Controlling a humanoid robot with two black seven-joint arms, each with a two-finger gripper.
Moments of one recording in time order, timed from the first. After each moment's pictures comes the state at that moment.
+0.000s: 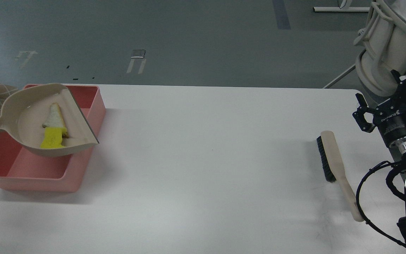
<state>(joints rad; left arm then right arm) 0.62 0.95 -1.74 -1.33 0.79 -0.30 -0.49 0.30 -0.15 1.76 1.00 -0.77 0.49 0.03</state>
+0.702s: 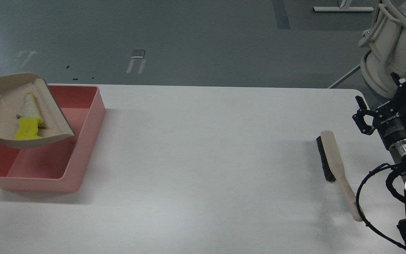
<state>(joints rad) 0.67 0.99 -1.89 -1.21 0.80 -0.42 -0.49 0.29 -0.15 1.76 0.99 -0.77 0.49 0.03</state>
